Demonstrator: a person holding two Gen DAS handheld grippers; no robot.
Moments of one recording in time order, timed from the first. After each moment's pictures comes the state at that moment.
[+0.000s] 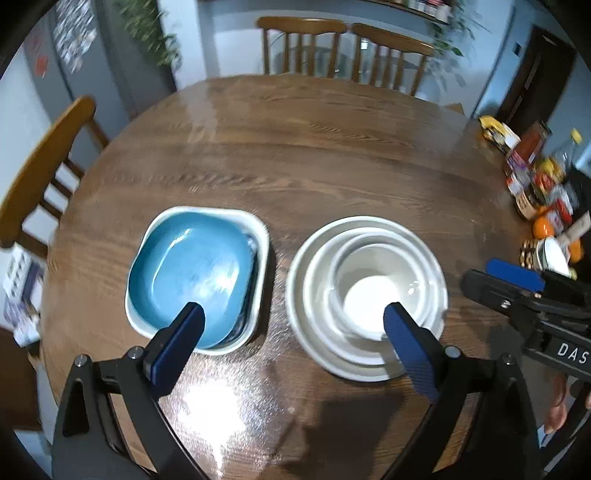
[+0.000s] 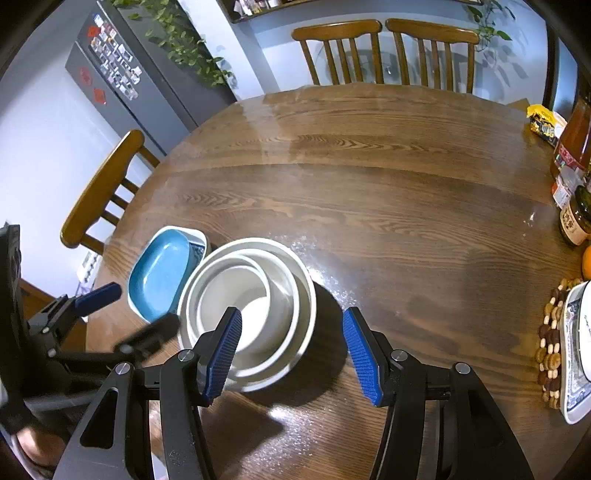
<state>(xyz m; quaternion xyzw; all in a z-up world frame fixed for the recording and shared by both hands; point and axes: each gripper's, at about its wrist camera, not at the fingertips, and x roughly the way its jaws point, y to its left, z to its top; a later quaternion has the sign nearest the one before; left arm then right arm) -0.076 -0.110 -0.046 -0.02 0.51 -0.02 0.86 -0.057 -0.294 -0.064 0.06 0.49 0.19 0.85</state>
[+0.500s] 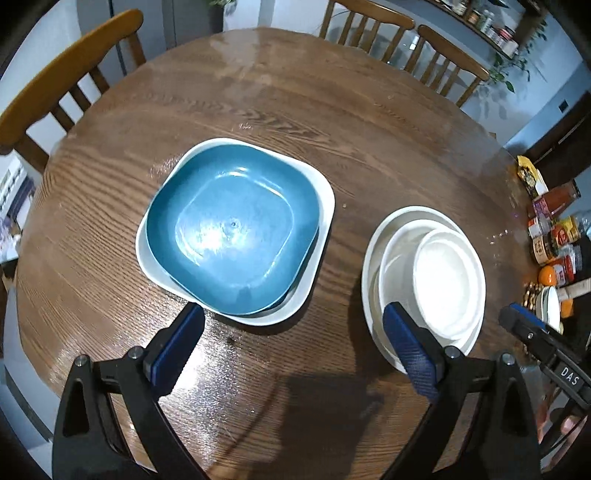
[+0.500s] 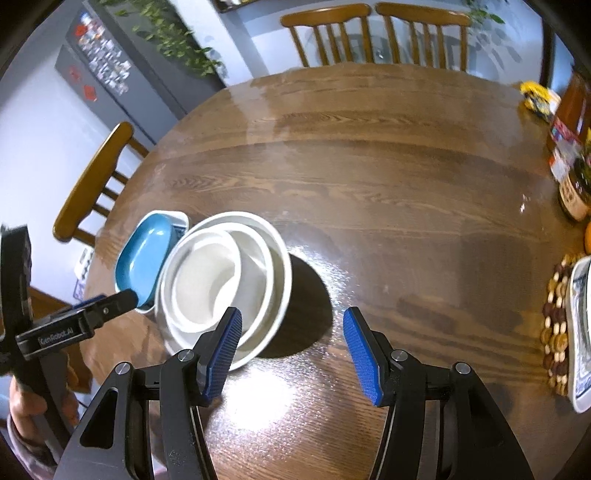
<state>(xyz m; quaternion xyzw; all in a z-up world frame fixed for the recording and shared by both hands) -0.079 -0.069 -0.074 -0.14 0.55 0.03 0.82 -0.059 -0.311 -0.090 0.08 0.52 0.17 0.84</state>
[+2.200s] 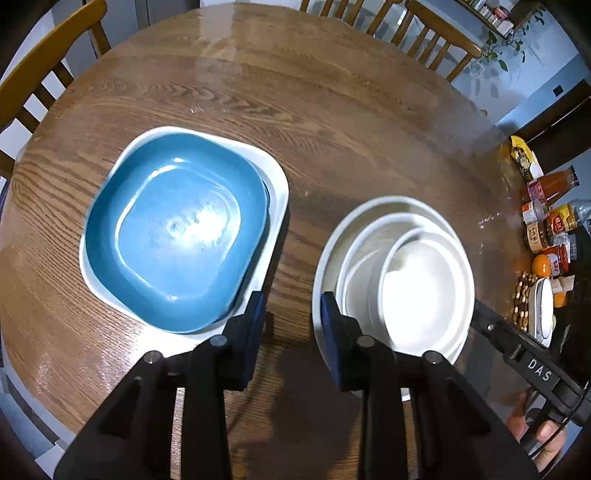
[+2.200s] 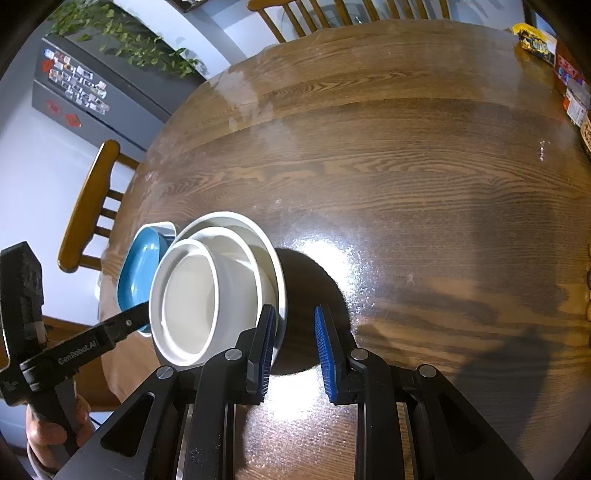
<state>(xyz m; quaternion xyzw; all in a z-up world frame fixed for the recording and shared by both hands) -0.044 -0.100 -0.090 -0.14 0.60 -0.01 0.79 -0.037 -0.305 -0.119 0.15 0.56 0.17 0.80</state>
